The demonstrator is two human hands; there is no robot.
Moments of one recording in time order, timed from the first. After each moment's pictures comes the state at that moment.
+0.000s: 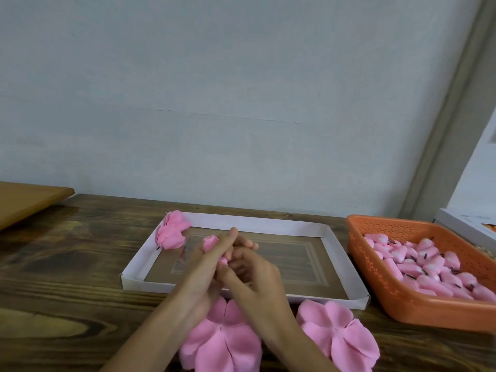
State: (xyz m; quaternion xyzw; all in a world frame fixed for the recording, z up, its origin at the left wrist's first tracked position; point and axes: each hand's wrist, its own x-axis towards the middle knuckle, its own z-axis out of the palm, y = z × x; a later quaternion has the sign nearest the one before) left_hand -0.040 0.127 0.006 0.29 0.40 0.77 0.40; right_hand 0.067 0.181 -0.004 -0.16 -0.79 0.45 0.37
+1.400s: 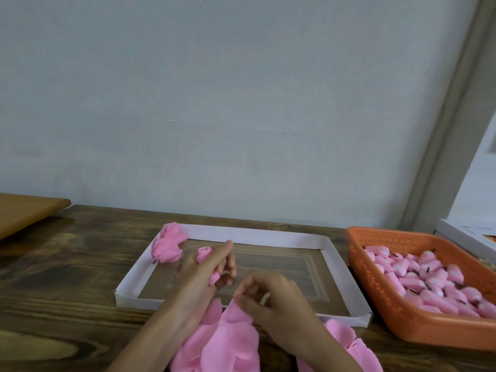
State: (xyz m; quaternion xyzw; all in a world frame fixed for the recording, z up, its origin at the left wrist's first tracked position) left_hand -0.071 0.138 -0.009 0.34 0.44 0.76 0.33; right_hand 0.099 0.210 0.015 -0.20 -0.90 0.33 0.22
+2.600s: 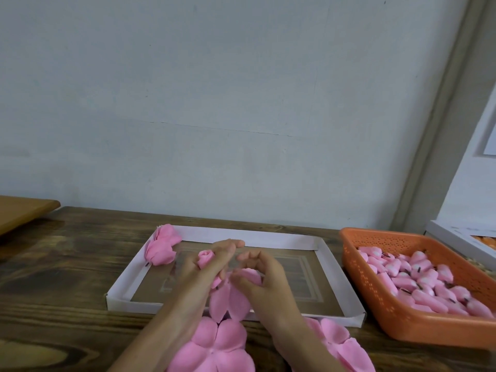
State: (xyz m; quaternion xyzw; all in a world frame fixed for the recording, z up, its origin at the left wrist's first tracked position) left_hand -0.052 0.134 0.001 0.36 0.50 0.74 0.27; right_hand 0.068 0.211 0.005 -0.23 -0.72 0.55 0.36
